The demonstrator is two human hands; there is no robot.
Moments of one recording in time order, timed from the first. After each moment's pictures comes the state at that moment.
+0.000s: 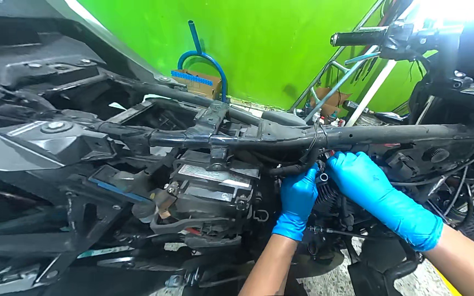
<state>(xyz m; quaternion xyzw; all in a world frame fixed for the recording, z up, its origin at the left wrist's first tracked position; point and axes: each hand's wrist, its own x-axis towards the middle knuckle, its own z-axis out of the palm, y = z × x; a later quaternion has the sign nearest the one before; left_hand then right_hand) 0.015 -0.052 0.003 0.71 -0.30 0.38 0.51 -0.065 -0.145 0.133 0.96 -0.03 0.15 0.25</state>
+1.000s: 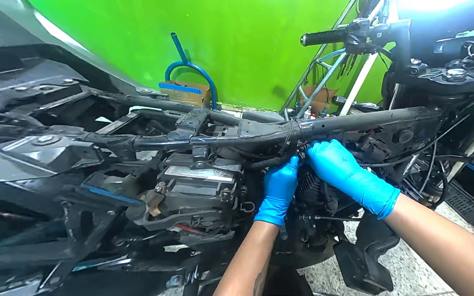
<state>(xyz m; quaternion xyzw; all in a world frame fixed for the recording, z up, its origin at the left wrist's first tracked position) 0.017 -0.030 0.019 0.77 -0.37 0.35 0.39 -0.056 -0.128 0.149 0.97 -0.12 0.02 0.21</state>
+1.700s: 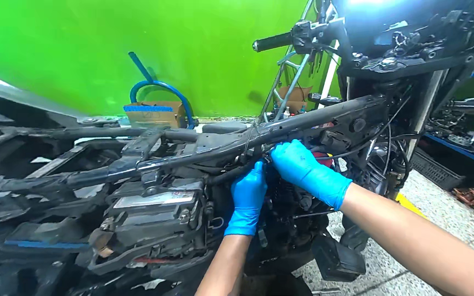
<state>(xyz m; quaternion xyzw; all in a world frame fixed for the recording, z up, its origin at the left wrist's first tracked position) 0.018 -0.031 0.024 0.79 -0.37 0.33 0.36 -0.057 -0.121 0.154 0.98 -0.14 0.00 0.17</state>
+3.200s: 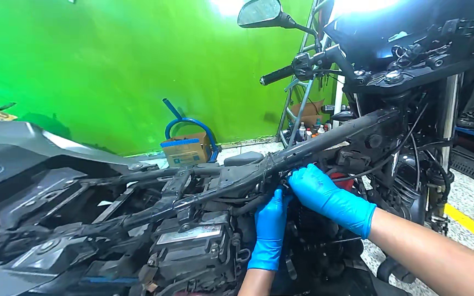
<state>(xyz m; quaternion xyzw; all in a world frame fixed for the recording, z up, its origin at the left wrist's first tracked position) 0.027 -0.031 0.025 0.77 -0.38 0.35 0.36 -0.058 -0.129 0.143 0.98 -0.10 0.06 0.16</state>
